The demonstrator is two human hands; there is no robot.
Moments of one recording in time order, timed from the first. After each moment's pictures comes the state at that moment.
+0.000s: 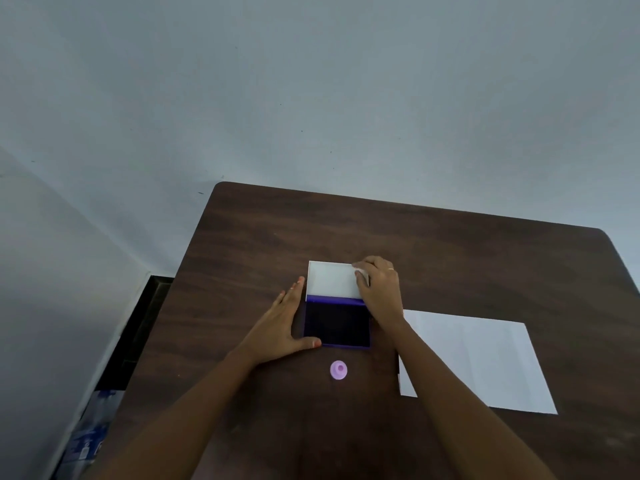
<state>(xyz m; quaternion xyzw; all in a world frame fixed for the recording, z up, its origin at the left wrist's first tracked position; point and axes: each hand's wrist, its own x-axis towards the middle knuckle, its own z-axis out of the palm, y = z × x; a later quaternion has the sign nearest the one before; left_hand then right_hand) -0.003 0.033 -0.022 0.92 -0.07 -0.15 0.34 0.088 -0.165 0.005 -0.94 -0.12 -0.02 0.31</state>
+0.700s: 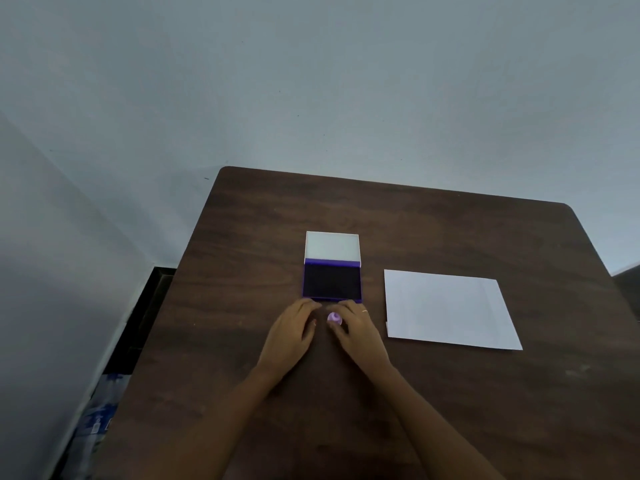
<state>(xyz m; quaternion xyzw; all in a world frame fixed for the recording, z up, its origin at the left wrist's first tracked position) -0.098 -0.024 -0.009 0.91 0.04 -0.03 0.42 -0.062 -0.173 0.002 -0.92 -0.17 0.10 0.34</state>
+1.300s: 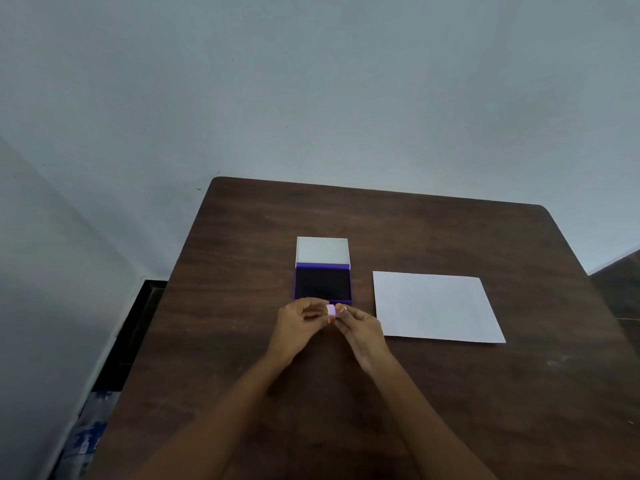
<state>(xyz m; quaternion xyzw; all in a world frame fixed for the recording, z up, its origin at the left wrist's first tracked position) -0.086 -0.043 0.021 0.78 0.09 -0.03 0.62 -0.068 -0.178 0.022 -0.62 0.23 0.22 0.72</state>
